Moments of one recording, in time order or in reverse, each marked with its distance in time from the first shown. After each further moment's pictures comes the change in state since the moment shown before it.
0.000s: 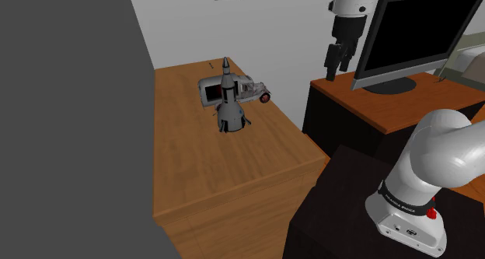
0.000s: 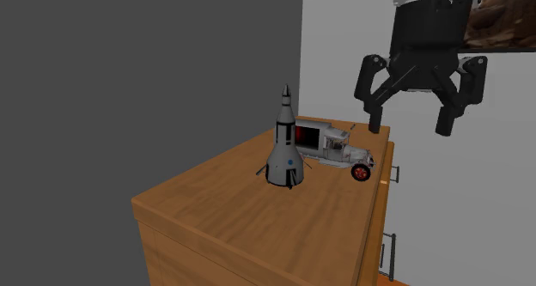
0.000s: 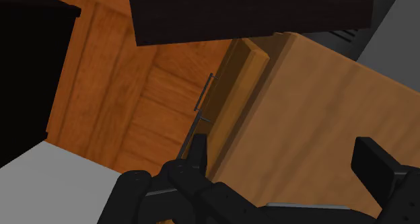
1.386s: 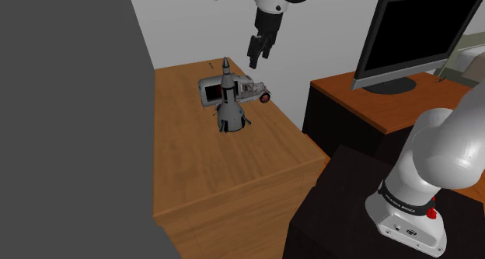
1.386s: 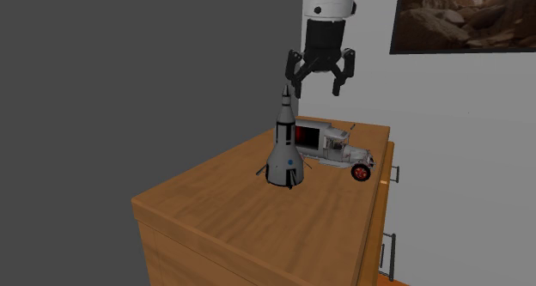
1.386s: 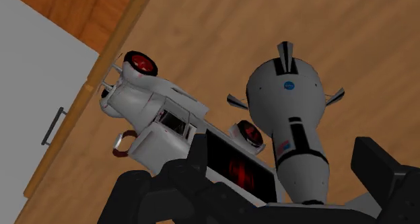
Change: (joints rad) arm 0.102 0.519 0.080 0.366 0.005 0.416 -0.085
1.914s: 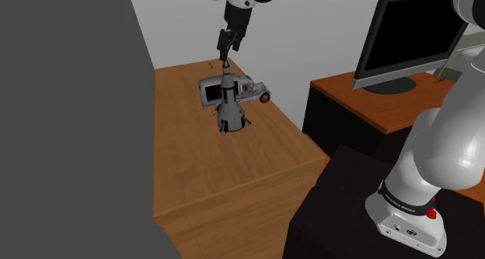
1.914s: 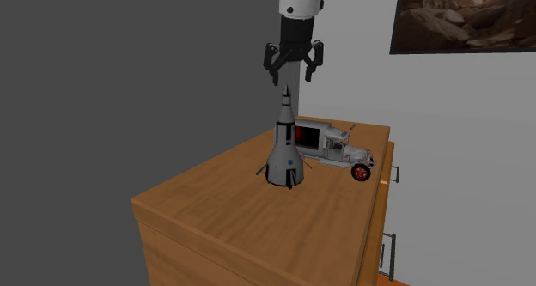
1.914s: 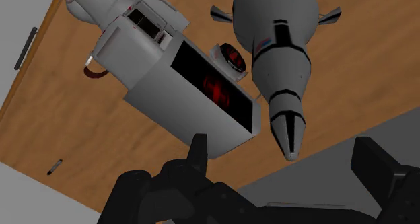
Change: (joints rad) arm 0.033 0.218 0.041 0.247 -0.030 0.081 -0.026
